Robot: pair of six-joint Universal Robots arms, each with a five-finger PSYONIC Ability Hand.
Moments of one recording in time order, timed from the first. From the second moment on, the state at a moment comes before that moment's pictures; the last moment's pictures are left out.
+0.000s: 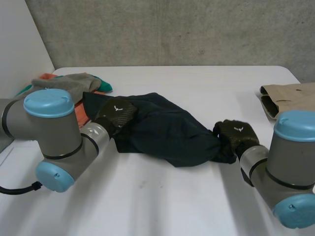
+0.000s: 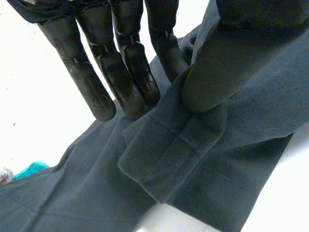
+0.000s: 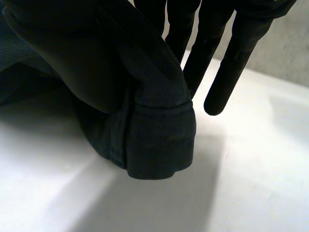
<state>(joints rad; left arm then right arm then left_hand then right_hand) 4.25 -2.13 -1.43 3.32 -1.39 3.51 1.98 -1.15 1.71 -0.20 1.54 3.10 1.14 1.15 1.15 1.15 0.97 0.96 1.00 1.01 1.01 0.83</state>
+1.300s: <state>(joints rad) 4.22 -2.02 -1.09 3.94 -1.54 3.69 2.00 -1.10 0.99 -0.55 1.62 2.36 1.15 1.20 1.19 1.20 0.99 1.10 1.15 1.16 1.17 0.98</state>
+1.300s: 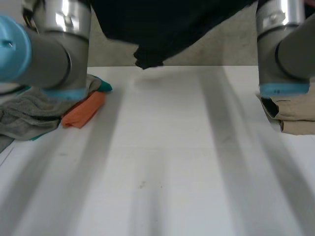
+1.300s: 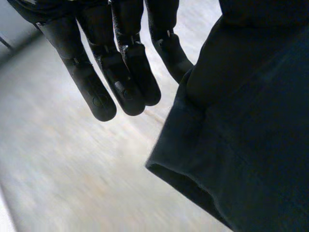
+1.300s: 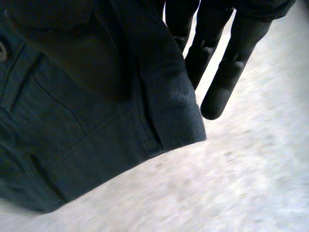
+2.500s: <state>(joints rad) 4.07 -2.07 -1.36 3.43 -1.58 4.01 1.96 -1.29 1.59 0.23 1.65 2.26 1.15 1.20 1.19 1.20 1.01 1.10 1.10 1.10 1.10 0.94</state>
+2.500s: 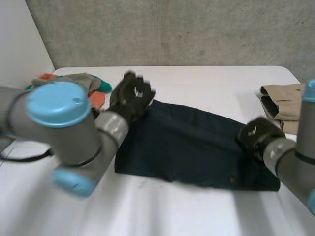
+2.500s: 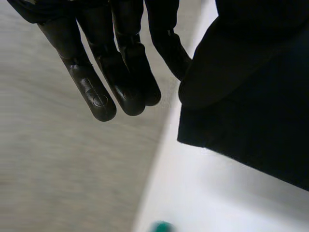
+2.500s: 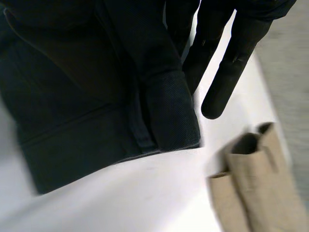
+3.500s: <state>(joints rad) 4.03 -2.24 -1.42 4.07 -1.62 3.86 1.76 -1.21 1.73 -0.02 1.54 2.65 0.19 0.21 0.21 0.20 0.05 0.23 0.22 0.22 0.22 0.05</state>
